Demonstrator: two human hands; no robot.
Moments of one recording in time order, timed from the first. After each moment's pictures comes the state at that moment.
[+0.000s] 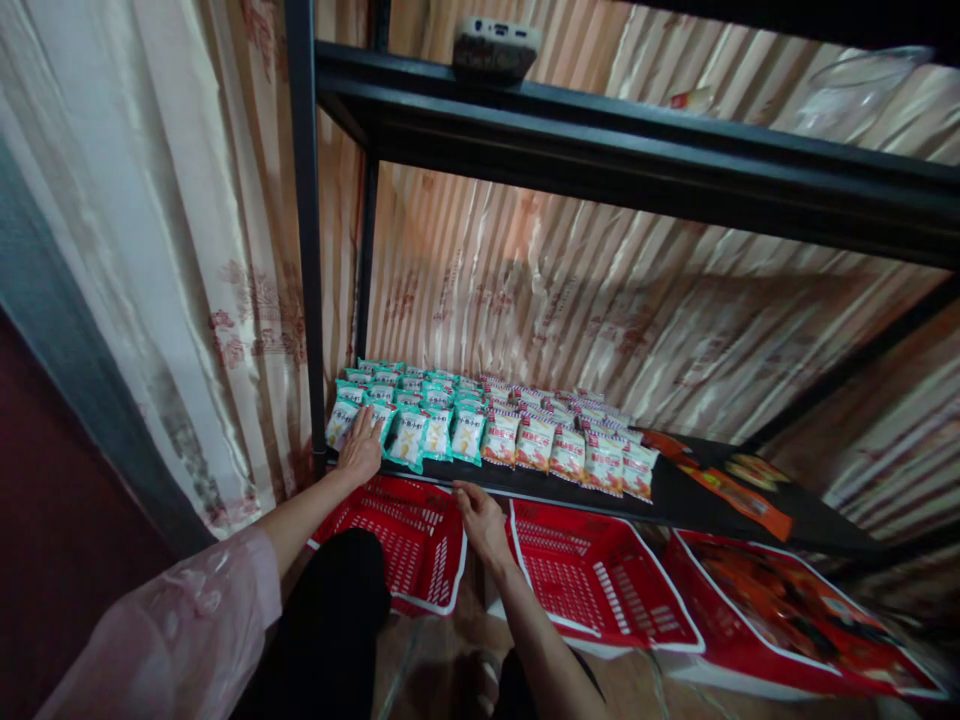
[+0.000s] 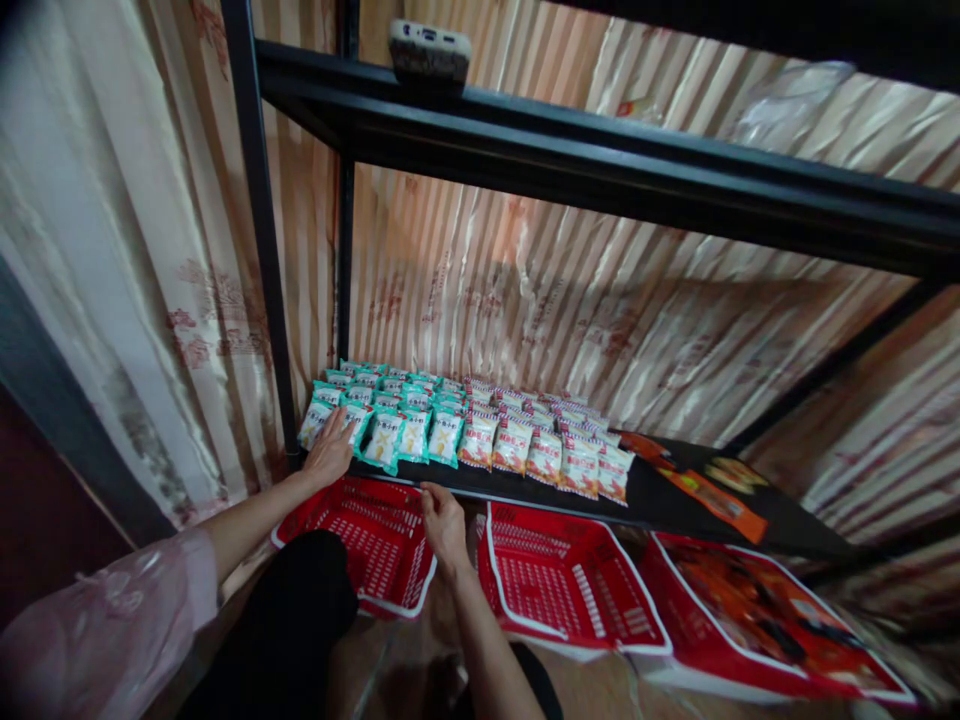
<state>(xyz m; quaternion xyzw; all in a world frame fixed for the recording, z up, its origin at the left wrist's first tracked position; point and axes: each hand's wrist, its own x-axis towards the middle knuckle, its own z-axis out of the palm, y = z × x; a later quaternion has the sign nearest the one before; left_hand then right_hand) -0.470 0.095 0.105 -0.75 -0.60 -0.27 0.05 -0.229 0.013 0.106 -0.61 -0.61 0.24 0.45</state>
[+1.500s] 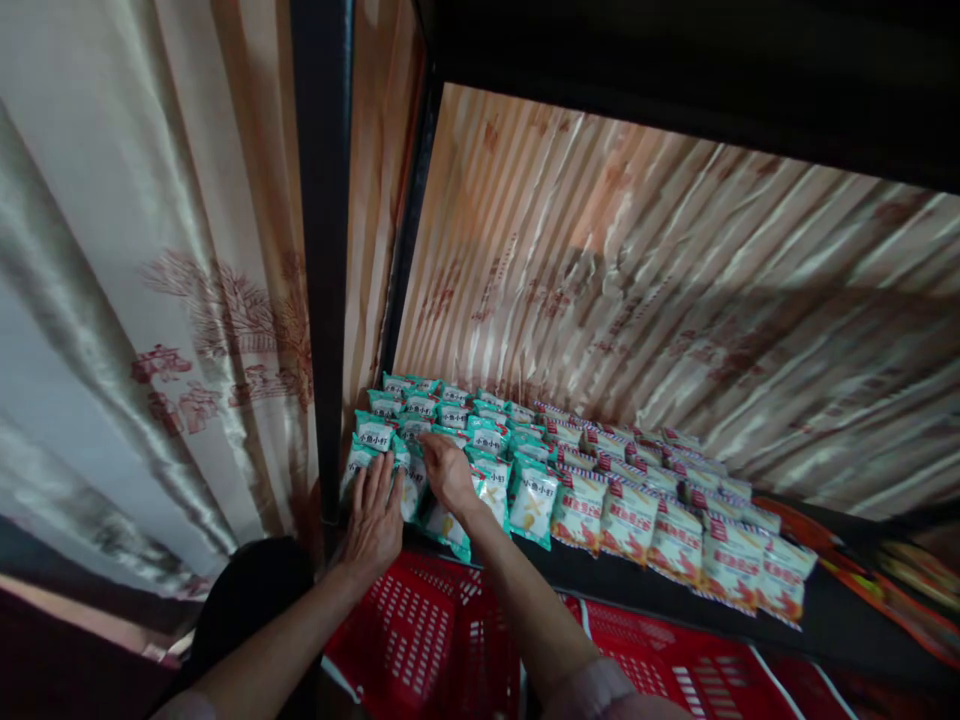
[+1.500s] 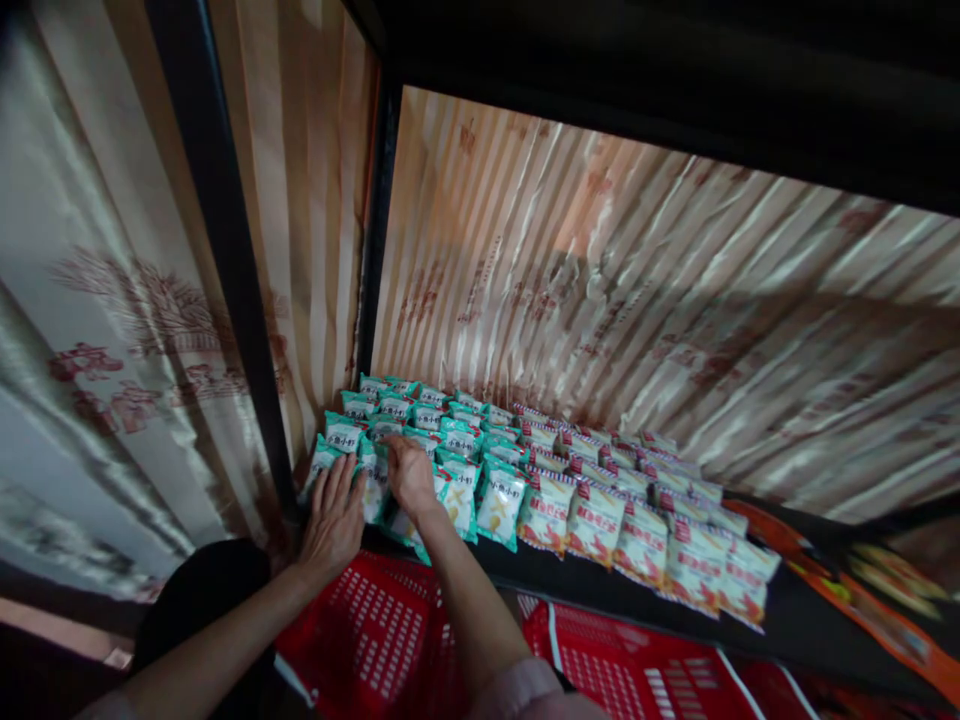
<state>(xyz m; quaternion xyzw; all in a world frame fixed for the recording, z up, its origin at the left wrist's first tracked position) -0.496 0.142 0.070 -0.73 -0.60 -0.31 0.11 -0.367 0.230 0.132 -0.48 -0.81 0.12 0.32</state>
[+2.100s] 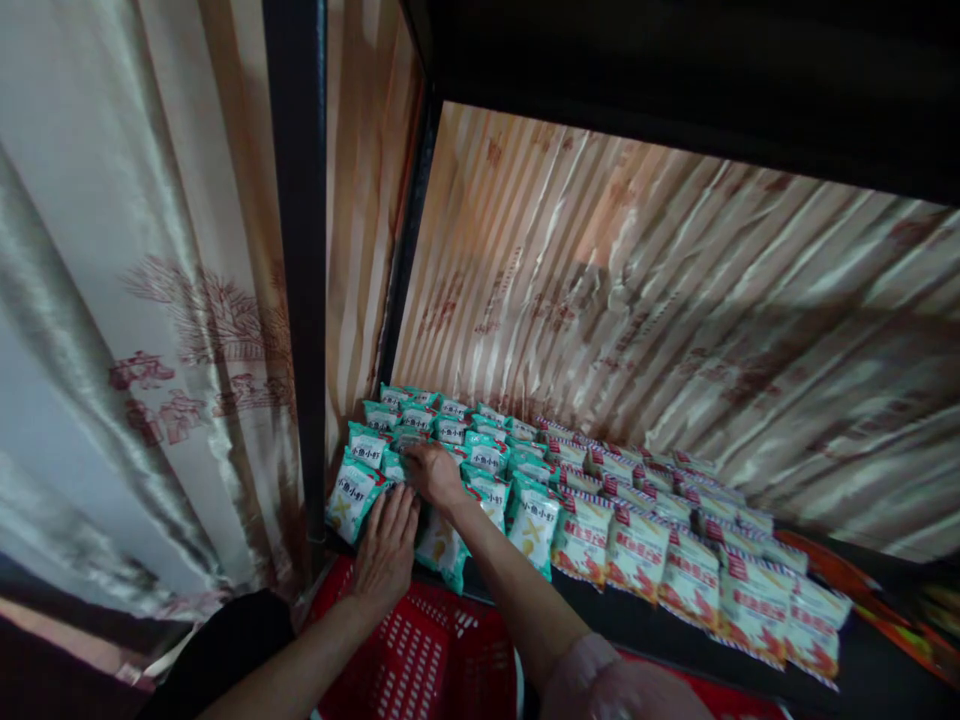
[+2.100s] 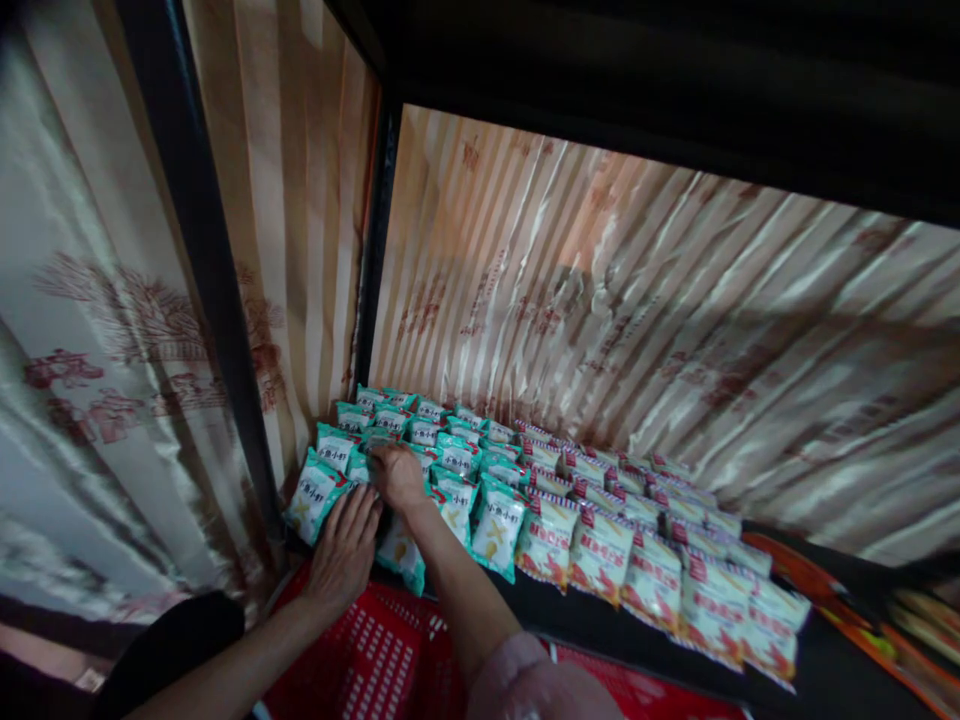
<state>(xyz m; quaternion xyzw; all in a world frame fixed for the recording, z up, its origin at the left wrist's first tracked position) -0.460 0.151 0.043 -0.75 -0.55 -0.31 0.21 -0.372 0.258 0.140 -0.48 -0.86 0.06 0.15</state>
